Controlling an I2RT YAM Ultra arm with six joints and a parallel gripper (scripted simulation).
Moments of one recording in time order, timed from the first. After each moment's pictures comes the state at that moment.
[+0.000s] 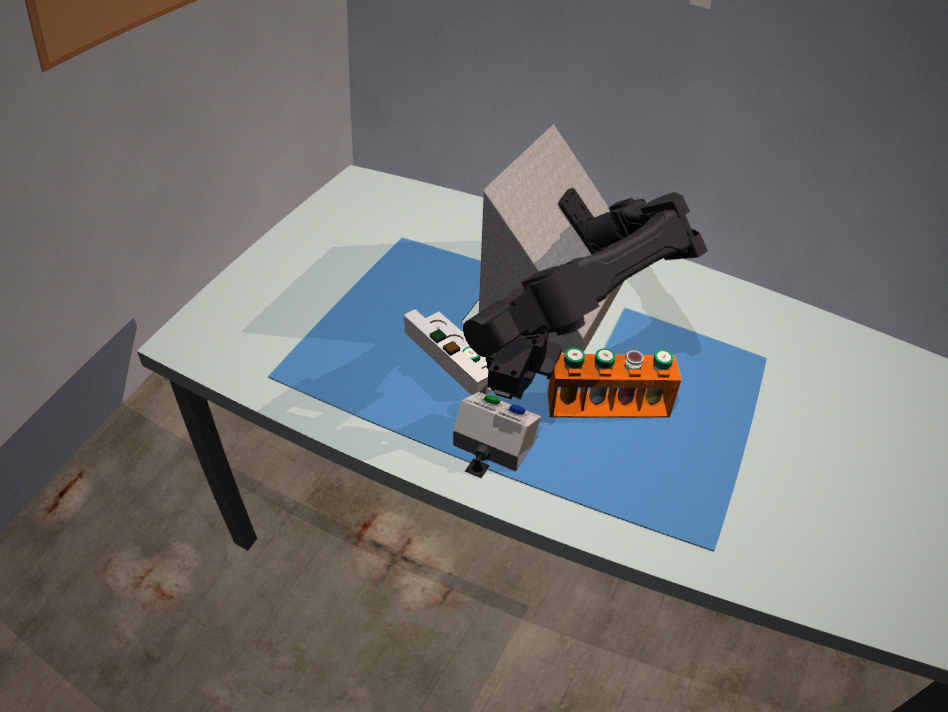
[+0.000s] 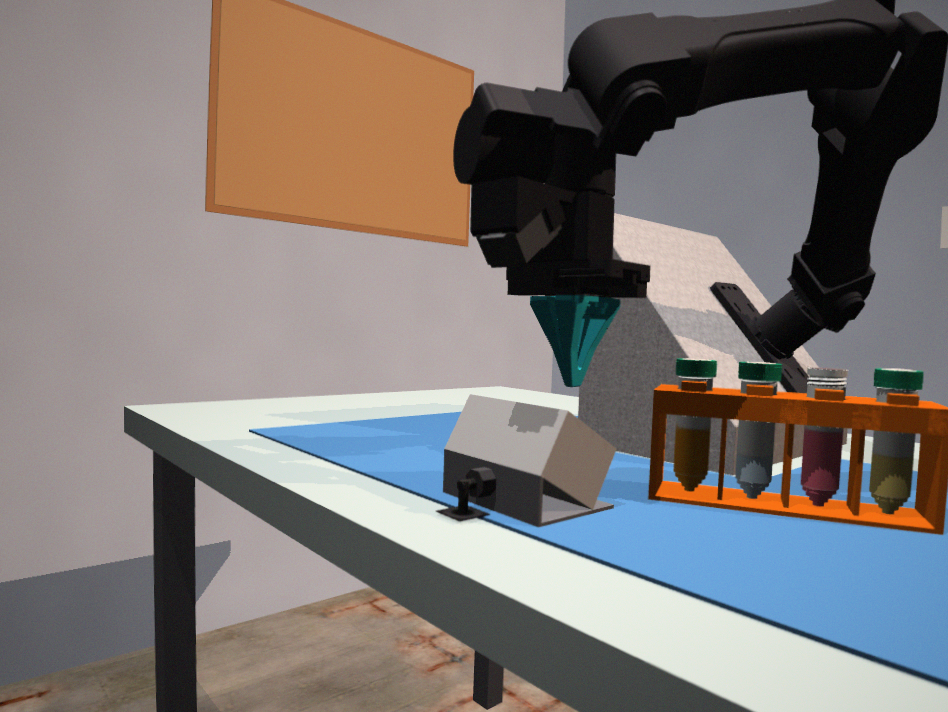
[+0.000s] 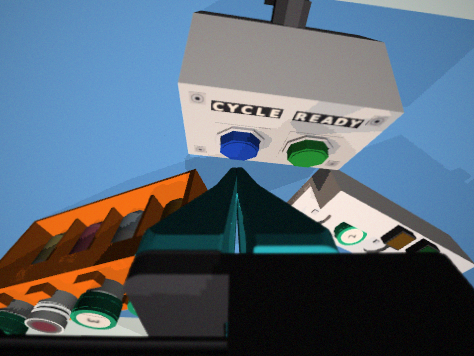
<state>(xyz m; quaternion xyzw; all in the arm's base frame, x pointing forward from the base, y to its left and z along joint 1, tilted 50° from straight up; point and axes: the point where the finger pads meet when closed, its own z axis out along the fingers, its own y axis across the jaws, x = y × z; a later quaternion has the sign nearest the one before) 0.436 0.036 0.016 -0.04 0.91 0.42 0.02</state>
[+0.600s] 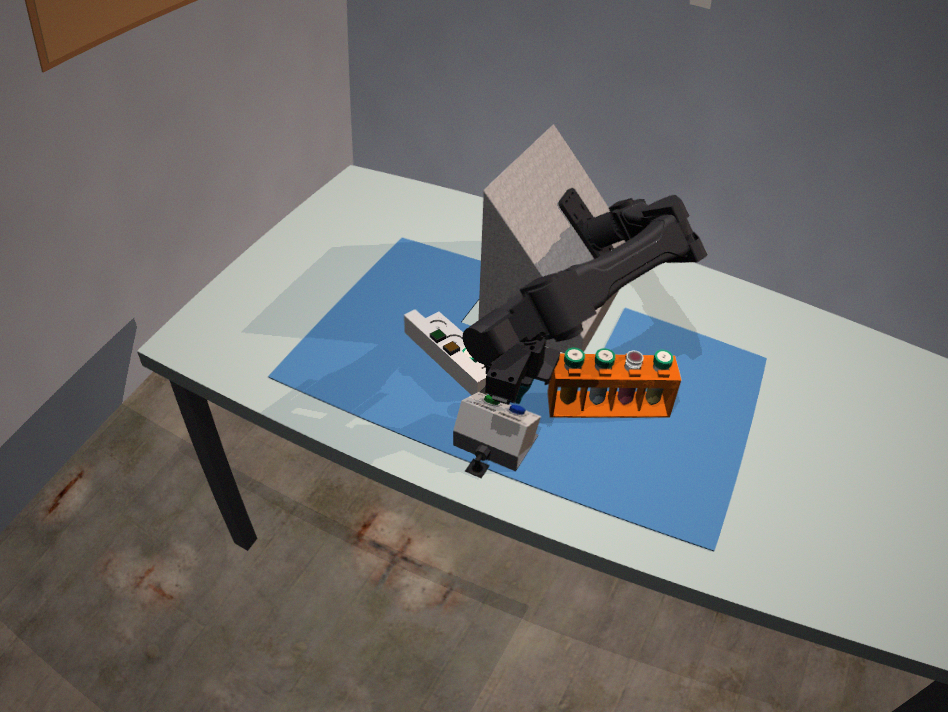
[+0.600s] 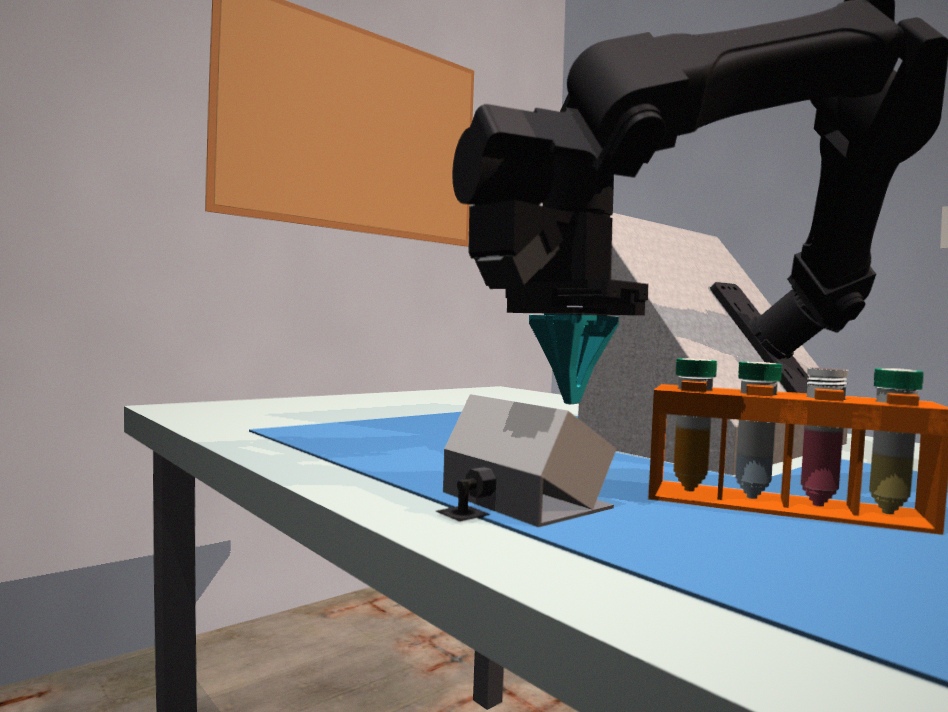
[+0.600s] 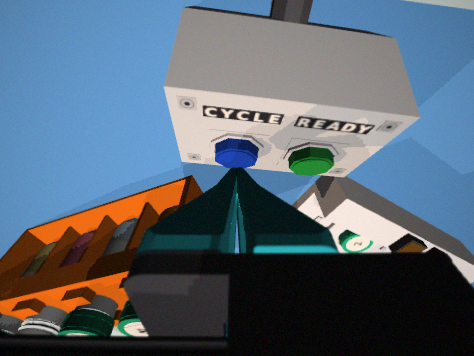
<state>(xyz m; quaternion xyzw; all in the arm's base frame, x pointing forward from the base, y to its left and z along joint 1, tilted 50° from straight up) 0.434 0.045 0.005 -0.04 0.91 0.42 0.02</state>
